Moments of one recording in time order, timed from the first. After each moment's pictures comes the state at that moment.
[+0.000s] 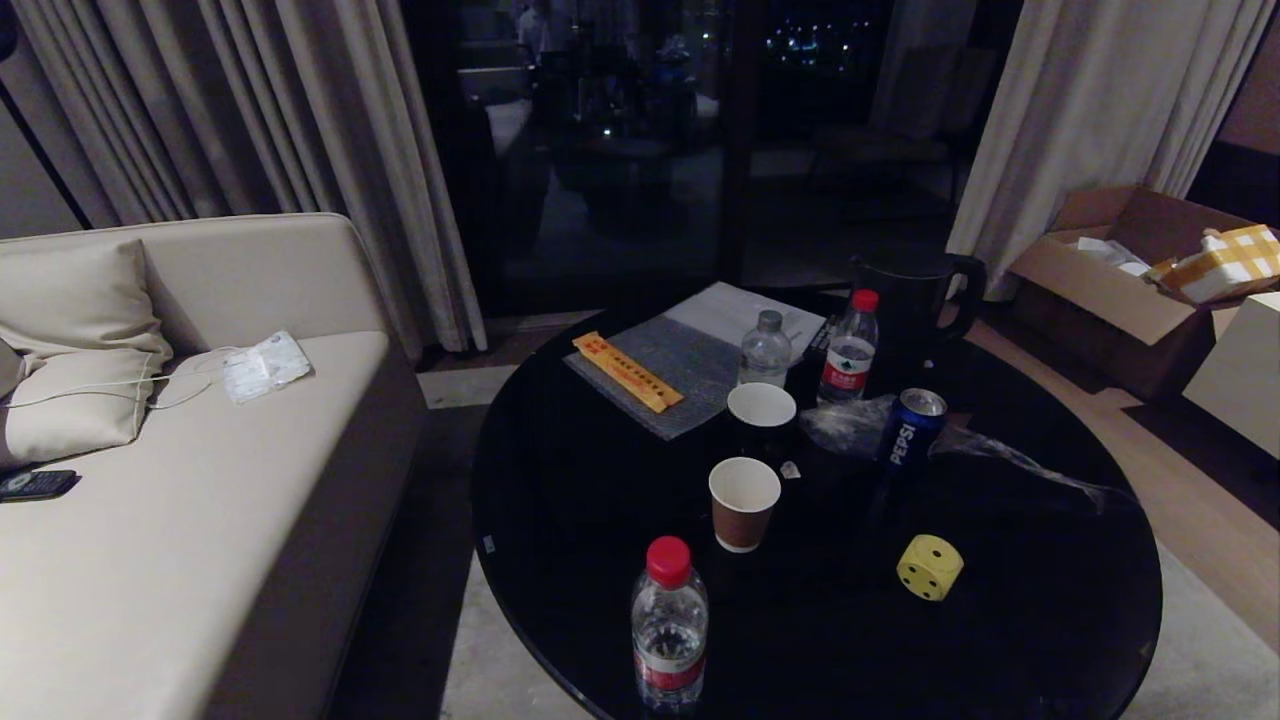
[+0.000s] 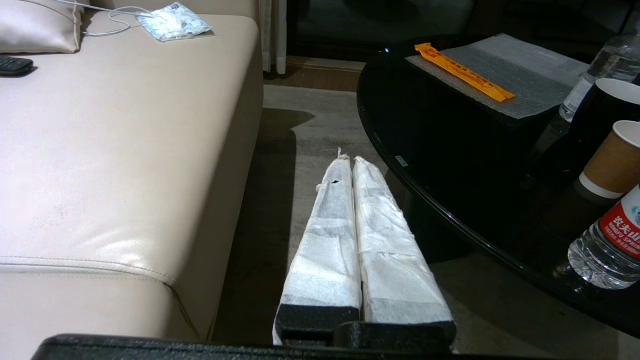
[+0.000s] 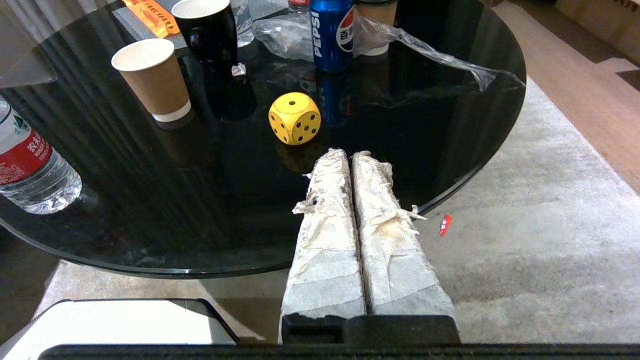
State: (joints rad) left arm 0.00 0.00 0.00 0.00 0.06 -0.09; right arm 0.01 0.00 -0.08 0.19 0.00 0.03
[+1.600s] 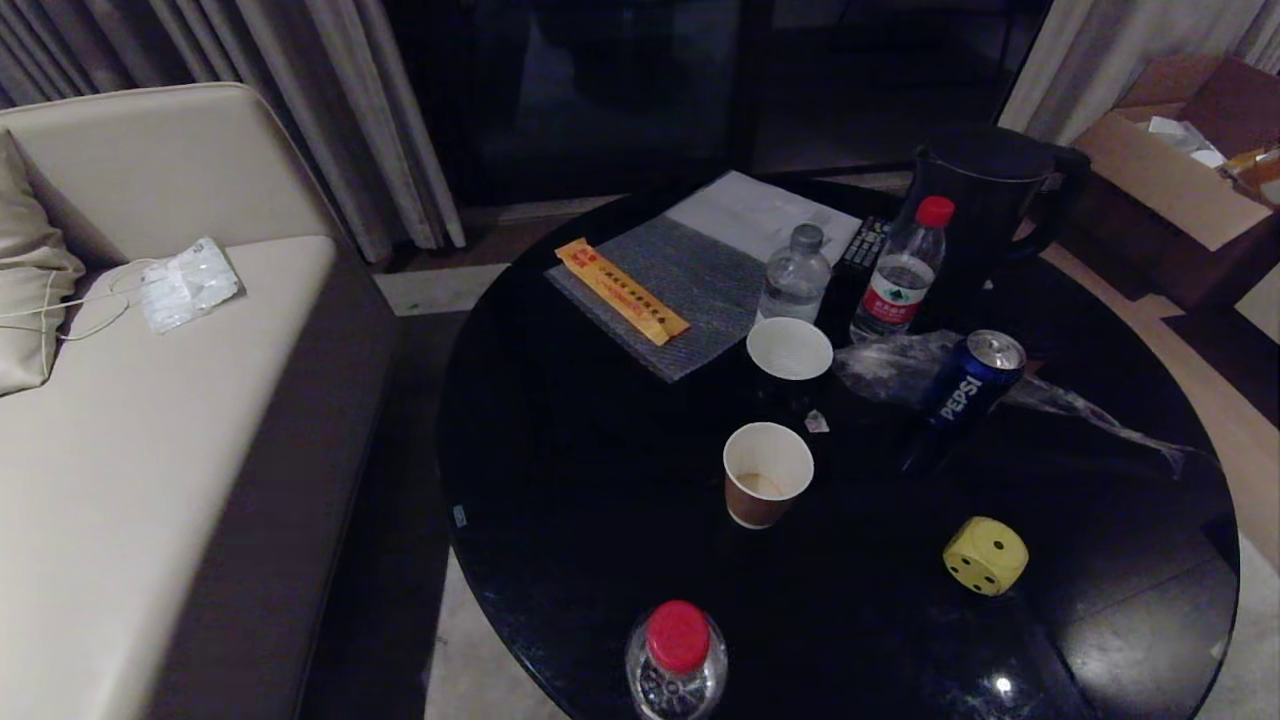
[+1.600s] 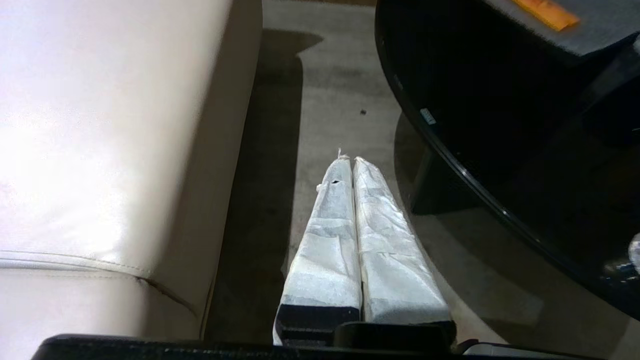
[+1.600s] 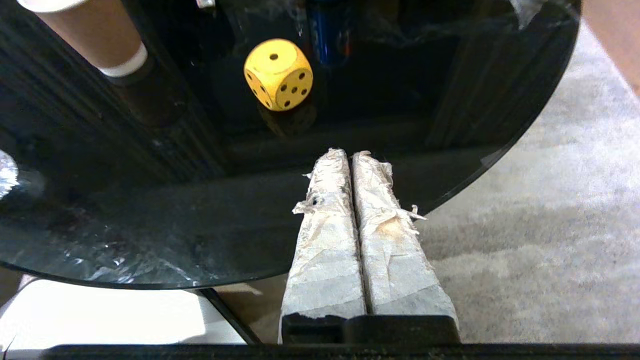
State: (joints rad) left arm 0.00 0.00 0.00 0.00 0.06 -0.10; right arm 0.01 0.00 -0.08 0.19 0.00 0.03
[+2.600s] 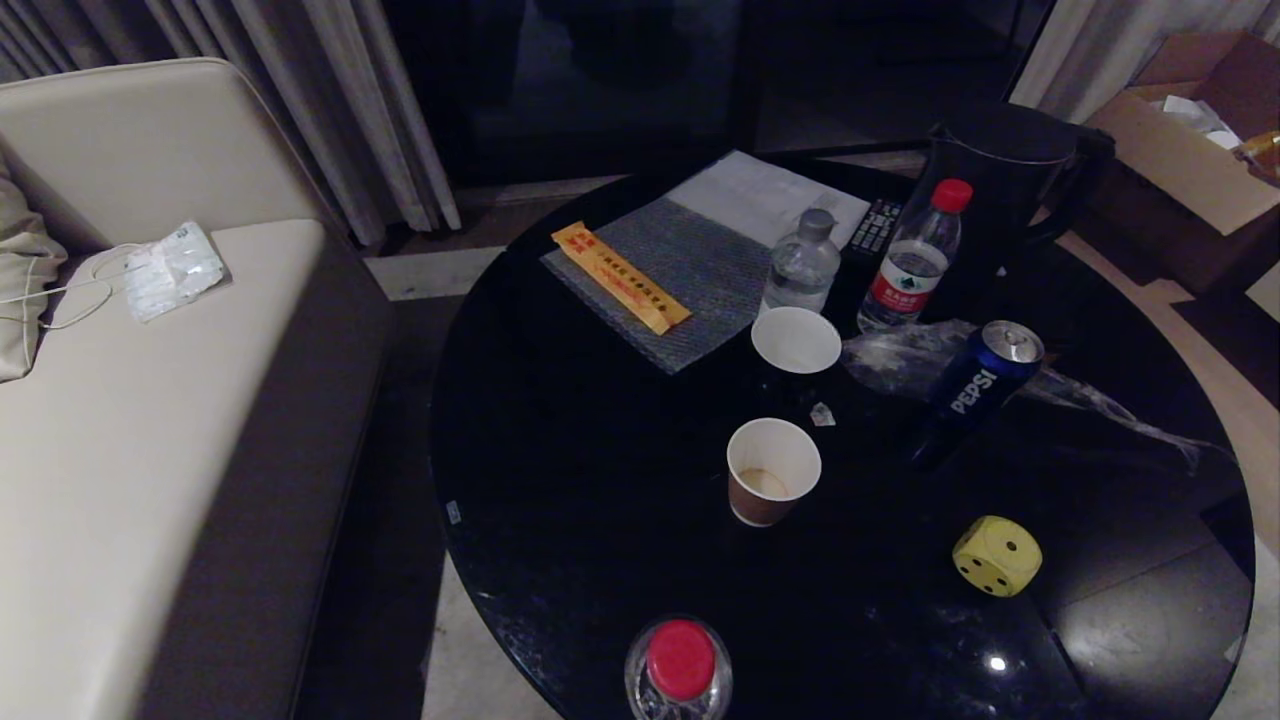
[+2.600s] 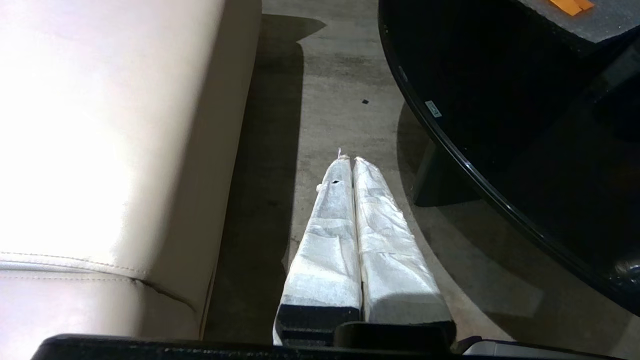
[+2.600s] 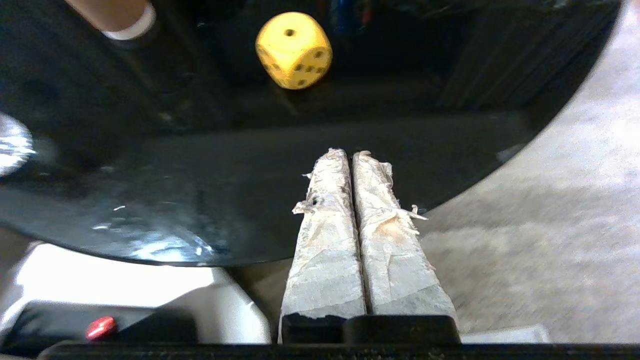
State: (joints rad) left arm 0.00 0.00 0.00 0.00 0.06 -0.10; right arm 0.01 0.14 -0.20 0.23 0.05 0.00
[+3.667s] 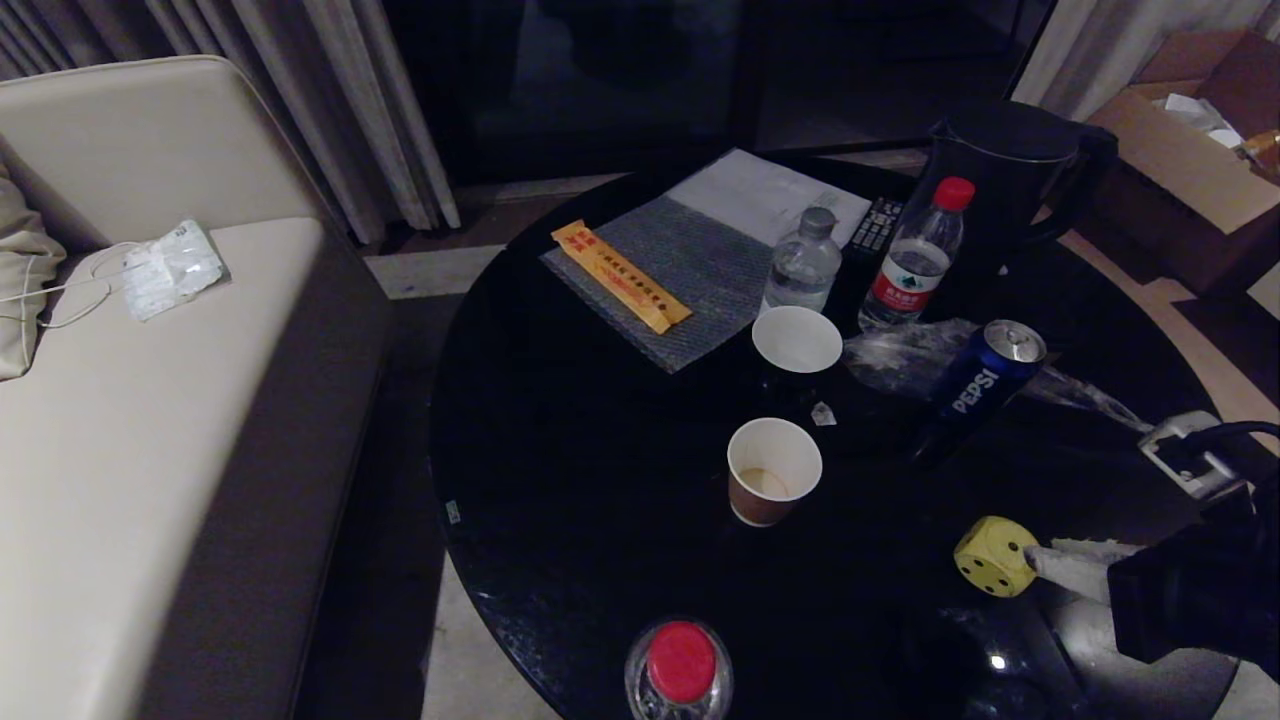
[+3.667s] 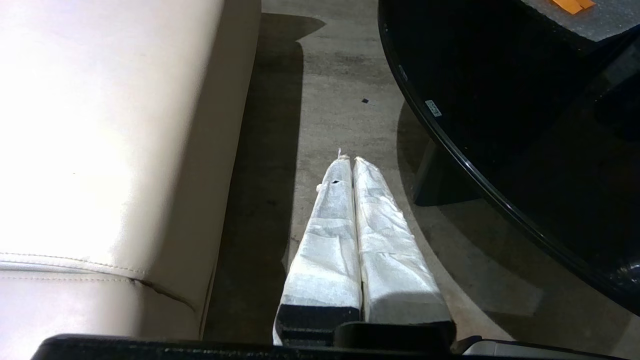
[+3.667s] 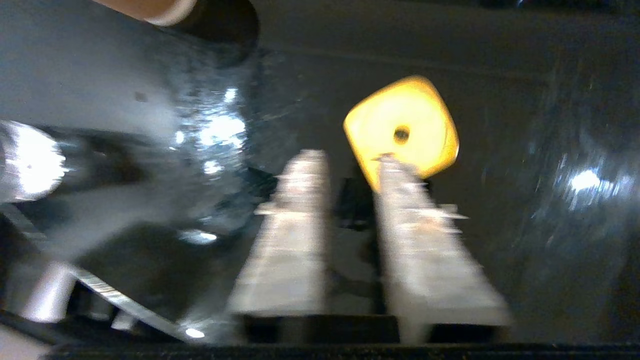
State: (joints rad) left arm 0.00 0.00 0.00 0.00 0.06 -0.10; right arm 0.20 1.23 -0.43 -0.25 0.13 -0.04
